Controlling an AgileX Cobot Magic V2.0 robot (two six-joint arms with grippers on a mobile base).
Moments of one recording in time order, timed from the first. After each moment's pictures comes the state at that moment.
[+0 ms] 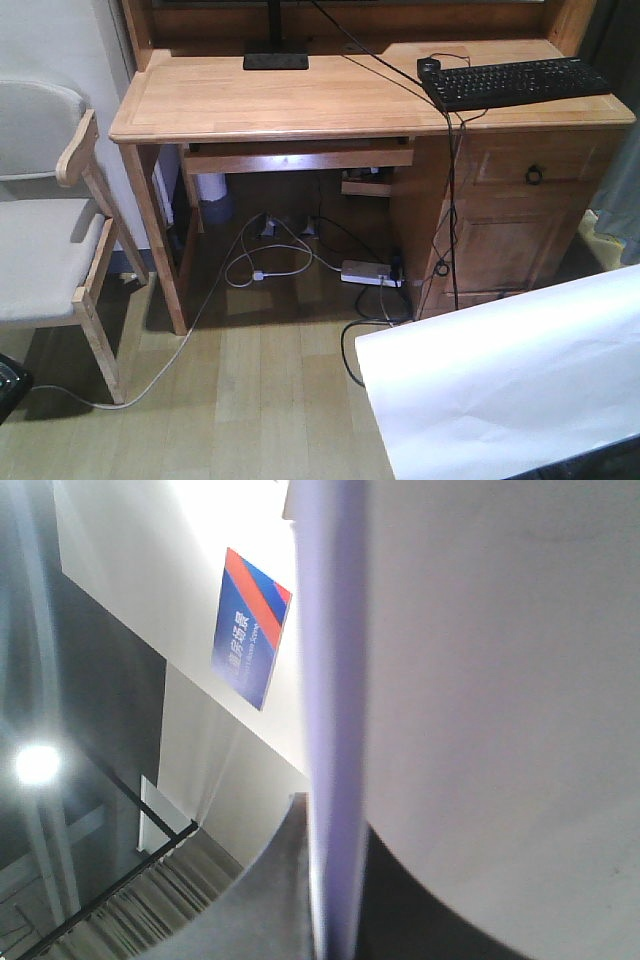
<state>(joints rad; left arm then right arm) -0.52 0.12 -0.45 0.01 0.64 0.00 0.32 0.33 -0.04 -0.28 -0.72 1.34</state>
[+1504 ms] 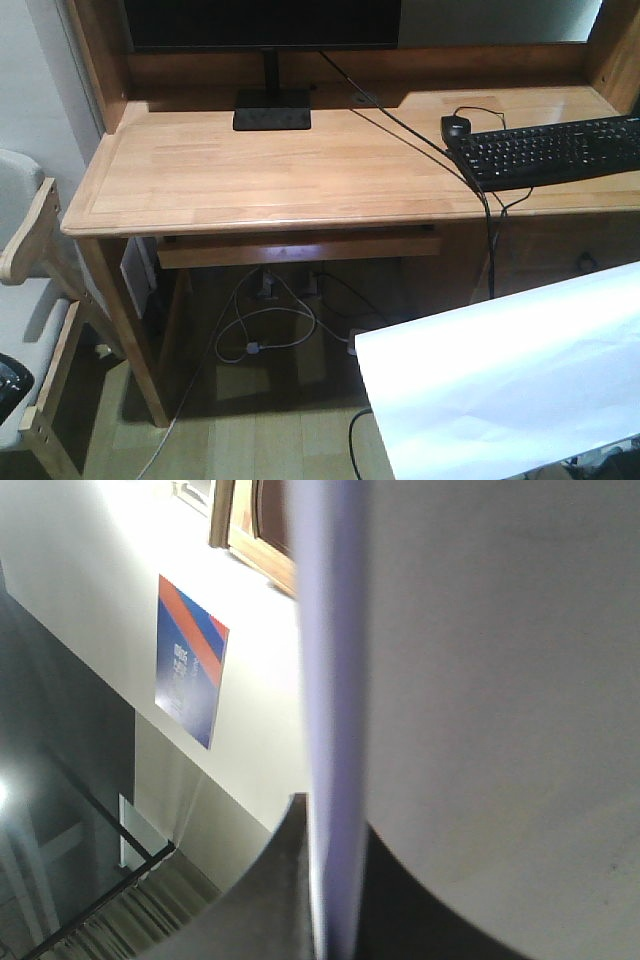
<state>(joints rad) -0.52 0.12 -0.45 0.01 0.64 0.00 0.32 0.33 -0.04 -0.28 -0.72 1.34</state>
